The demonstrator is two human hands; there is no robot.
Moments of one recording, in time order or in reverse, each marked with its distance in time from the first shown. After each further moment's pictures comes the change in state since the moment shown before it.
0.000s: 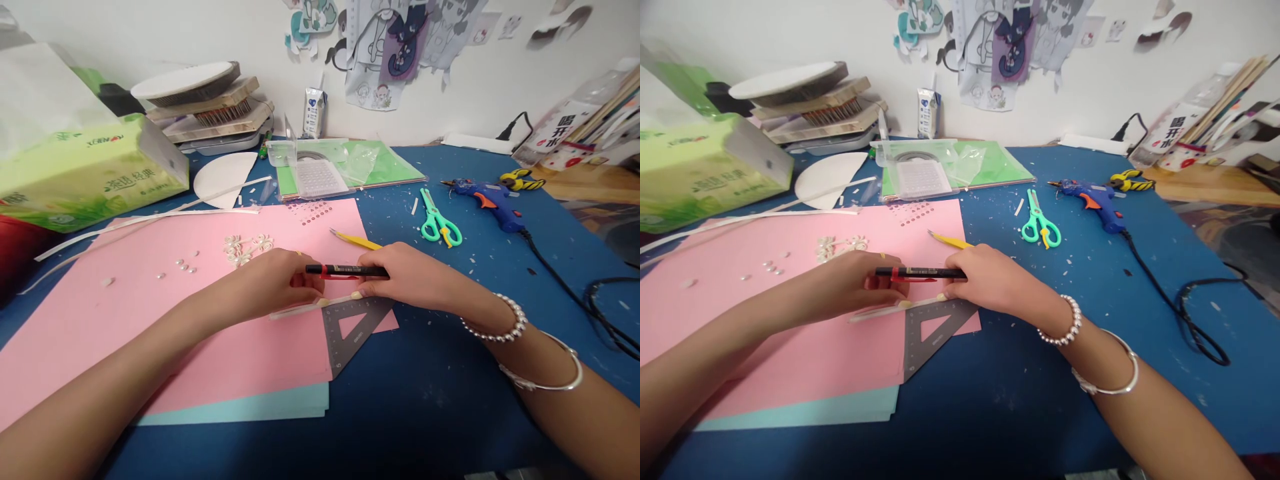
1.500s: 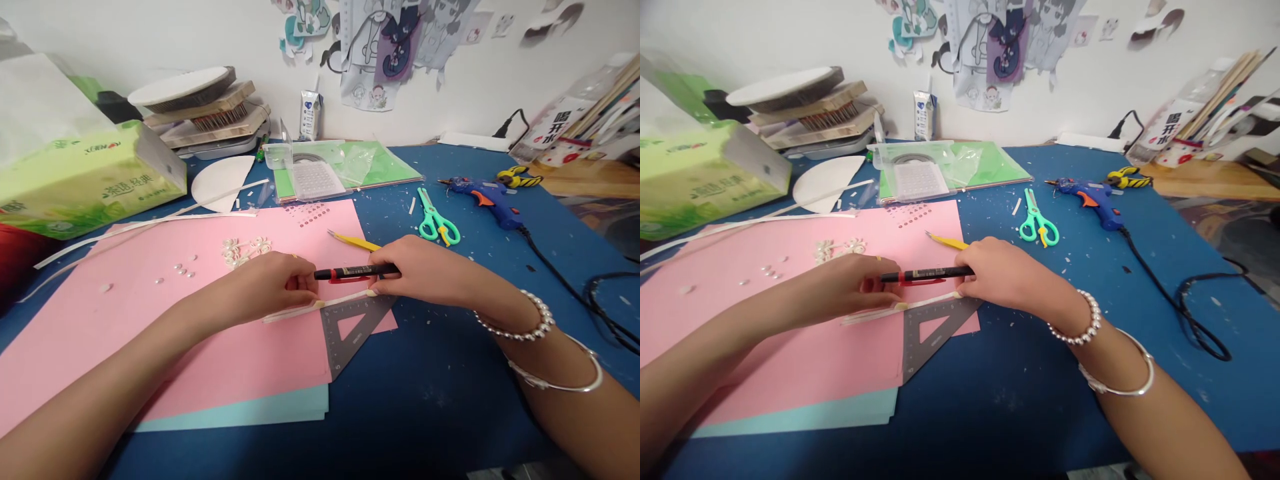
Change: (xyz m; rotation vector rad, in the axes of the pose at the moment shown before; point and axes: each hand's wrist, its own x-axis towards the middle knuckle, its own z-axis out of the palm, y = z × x) left_hand -0.005 0.005 -0.007 0.004 -0.075 -0.043; right_hand -0.006 0.007 -0.008 -0.158 0.008 0.036
